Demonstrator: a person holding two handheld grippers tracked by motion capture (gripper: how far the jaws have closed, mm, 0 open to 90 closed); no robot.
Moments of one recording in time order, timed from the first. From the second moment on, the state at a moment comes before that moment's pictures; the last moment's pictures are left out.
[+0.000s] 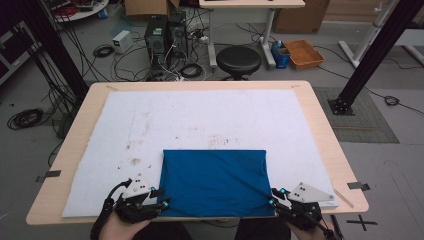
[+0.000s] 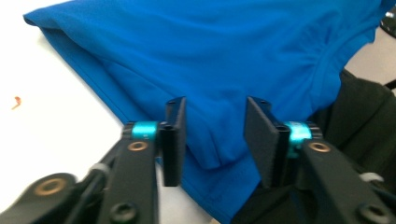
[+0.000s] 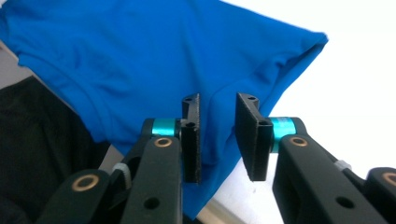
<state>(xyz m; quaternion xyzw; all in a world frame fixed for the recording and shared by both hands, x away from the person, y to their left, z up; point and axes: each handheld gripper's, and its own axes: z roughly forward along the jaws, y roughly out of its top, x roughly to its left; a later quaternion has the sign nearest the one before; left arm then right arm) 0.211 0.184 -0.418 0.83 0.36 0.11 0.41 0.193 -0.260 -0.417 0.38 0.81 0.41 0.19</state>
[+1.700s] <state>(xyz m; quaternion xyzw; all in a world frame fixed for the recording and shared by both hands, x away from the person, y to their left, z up) 0.364 0.195 -0.444 0.78 0.46 0.15 0.41 0.358 -0.248 -0.440 0.50 0.77 0.36 0.18</state>
